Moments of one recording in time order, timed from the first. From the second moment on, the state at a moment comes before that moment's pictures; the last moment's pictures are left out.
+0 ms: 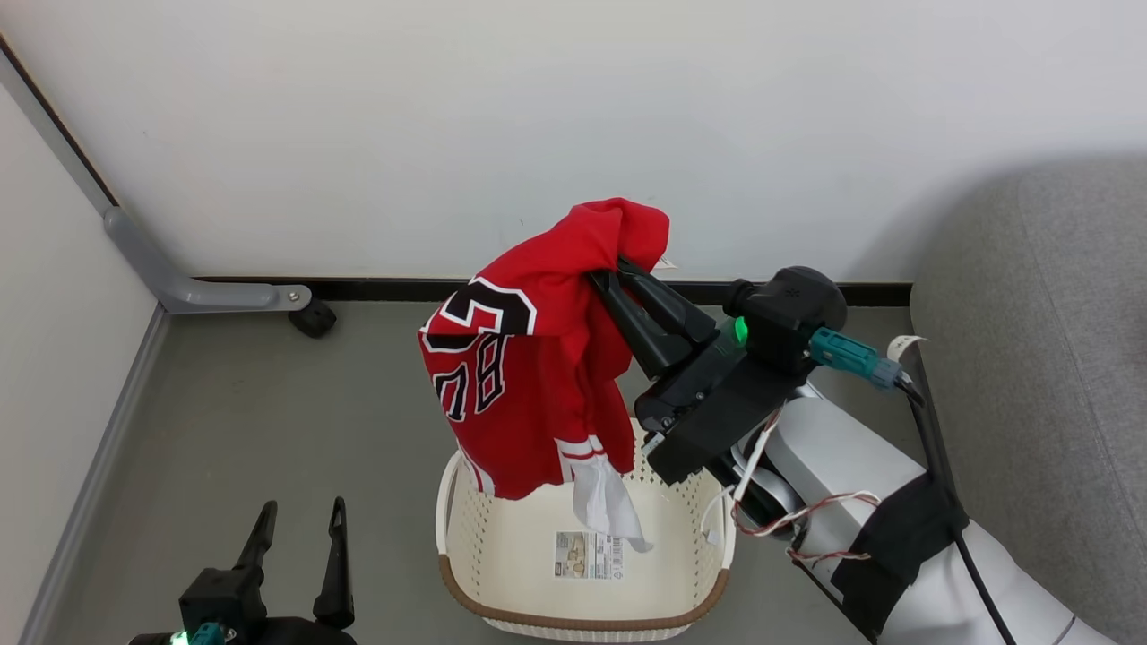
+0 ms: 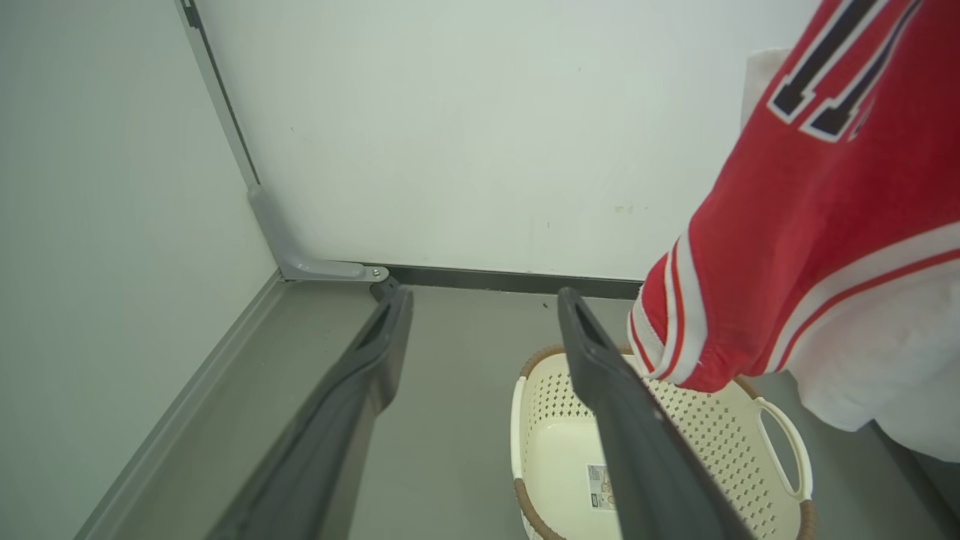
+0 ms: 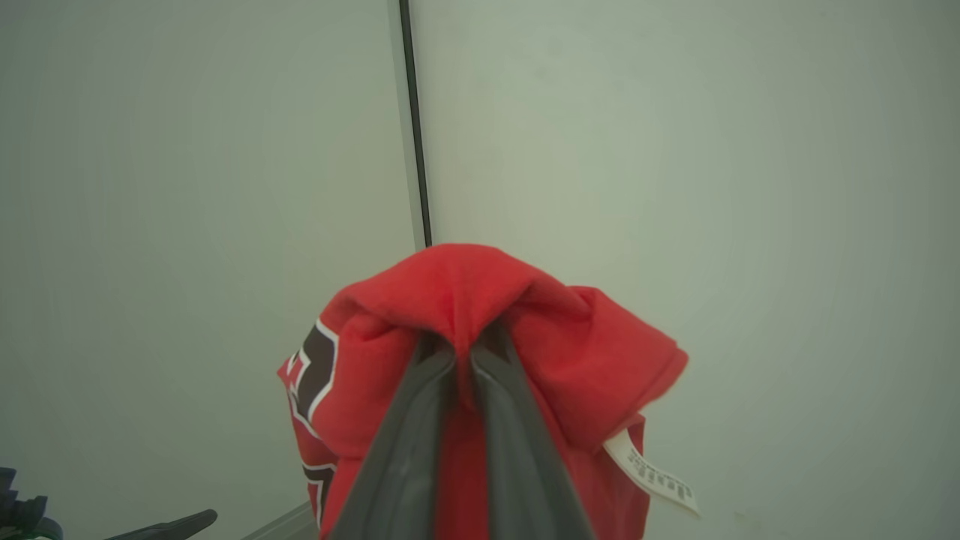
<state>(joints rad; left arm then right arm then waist) -0.07 0.10 -0.04 0.44 -0.23 -0.05 -0.25 -0.70 -0.07 0.75 0.41 0.50 0.12 -0.26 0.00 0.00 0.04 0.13</state>
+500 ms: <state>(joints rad) -0.03 0.10 -0.02 0.42 -0.22 -0.06 -0.25 -0.70 -0.07 0.77 0.41 0.52 0.12 -0.26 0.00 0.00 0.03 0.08</state>
